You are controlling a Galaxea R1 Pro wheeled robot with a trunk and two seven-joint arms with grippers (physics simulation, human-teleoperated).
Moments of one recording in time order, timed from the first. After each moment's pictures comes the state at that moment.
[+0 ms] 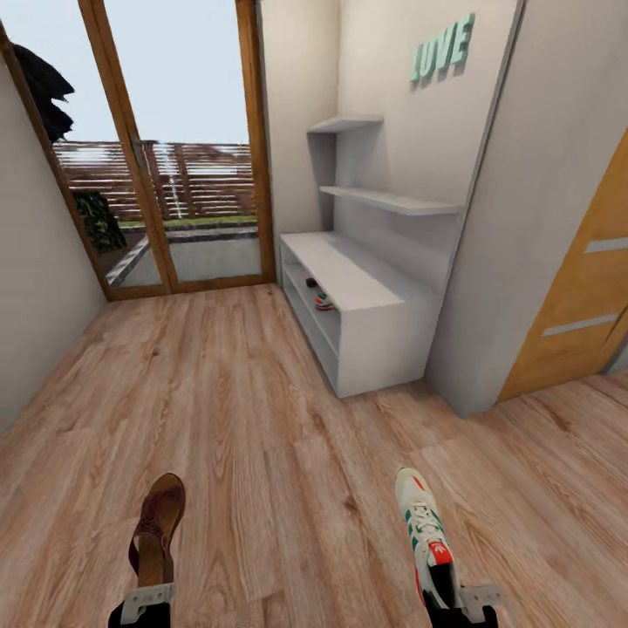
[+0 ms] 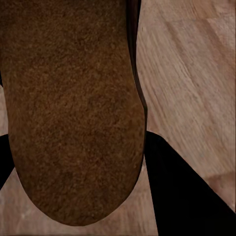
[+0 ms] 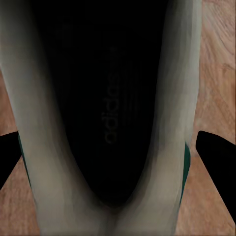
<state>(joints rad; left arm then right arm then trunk) -0.25 0.06 0.50 -0.40 -0.22 -0.43 -0.27 -0.40 -0.12 0.13 -0.04 -0.15 -0.60 0.17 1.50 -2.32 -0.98</state>
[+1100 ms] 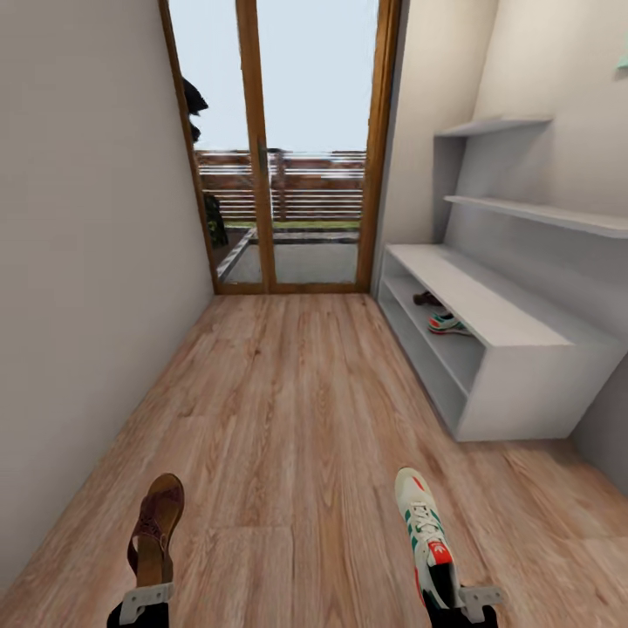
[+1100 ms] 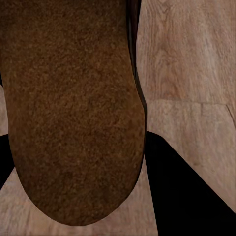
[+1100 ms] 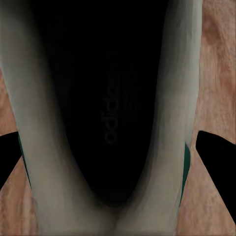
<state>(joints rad) -0.25 0.06 0.50 -0.40 -0.21 -0.43 -0.27 -0.40 -0.12 0.13 -0.04 -0.15 -0.60 0.17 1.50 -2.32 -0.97</state>
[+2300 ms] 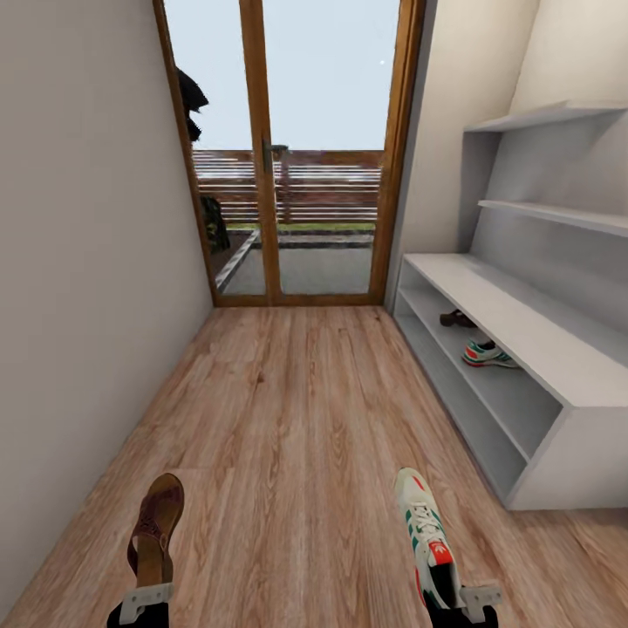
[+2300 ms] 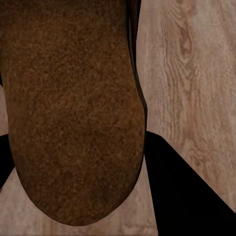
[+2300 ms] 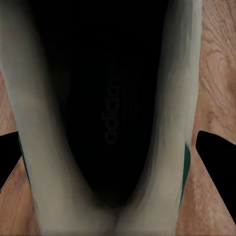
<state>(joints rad) -0.25 0.06 0.50 -0.40 -0.21 -0.43 -0.27 -0.40 -0.12 0.13 -0.04 -0.15 -0.60 0.17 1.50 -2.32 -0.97</state>
